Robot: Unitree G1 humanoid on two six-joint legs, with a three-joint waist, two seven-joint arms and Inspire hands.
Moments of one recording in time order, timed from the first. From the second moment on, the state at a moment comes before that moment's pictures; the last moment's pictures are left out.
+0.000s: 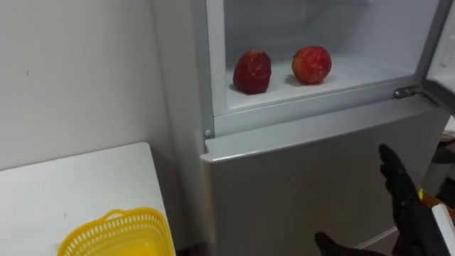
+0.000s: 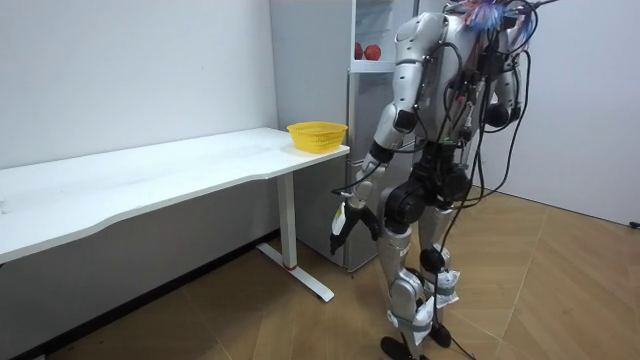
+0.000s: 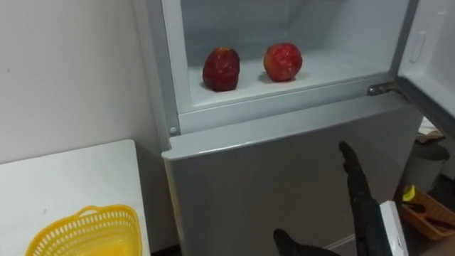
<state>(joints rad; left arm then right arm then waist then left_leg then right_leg) 0.19 0.24 -0.16 1.02 0.27 0.02 0.00 0.27 -0.20 0.02 -0.43 -0.20 -0.10 -0.29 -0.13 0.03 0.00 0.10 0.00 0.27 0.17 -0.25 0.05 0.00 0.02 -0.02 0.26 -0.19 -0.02</state>
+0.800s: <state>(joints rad) 0.24 0.27 -0.13 1.05 0.30 0.02 -0.01 -0.10 -0.34 -0.03 -0.34 -0.16 -0.12 -0.52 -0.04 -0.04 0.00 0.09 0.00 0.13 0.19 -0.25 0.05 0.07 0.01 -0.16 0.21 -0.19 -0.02</state>
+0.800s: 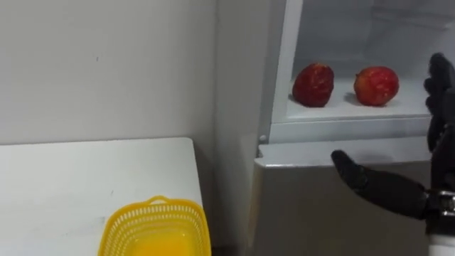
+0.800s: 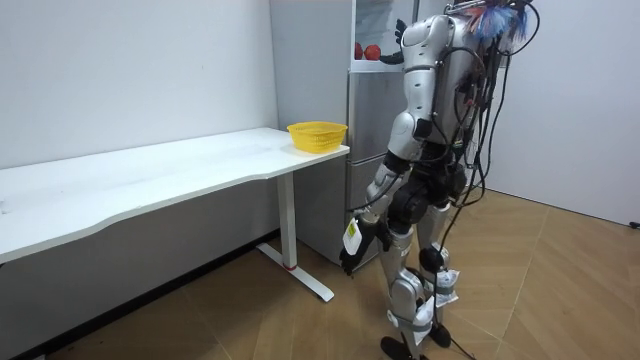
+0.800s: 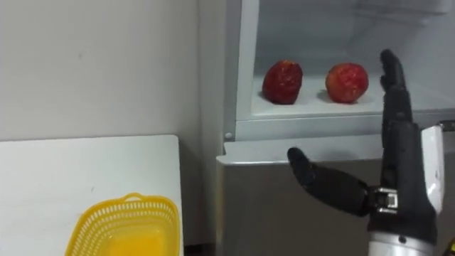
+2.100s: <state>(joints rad) 0.23 0.28 -0.04 1.02 0.35 0.07 -0.10 -0.60 -0.53 -0.06 0.25 -0.09 -0.10 -0.52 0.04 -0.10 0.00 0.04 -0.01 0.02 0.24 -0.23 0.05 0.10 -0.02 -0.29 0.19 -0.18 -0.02</state>
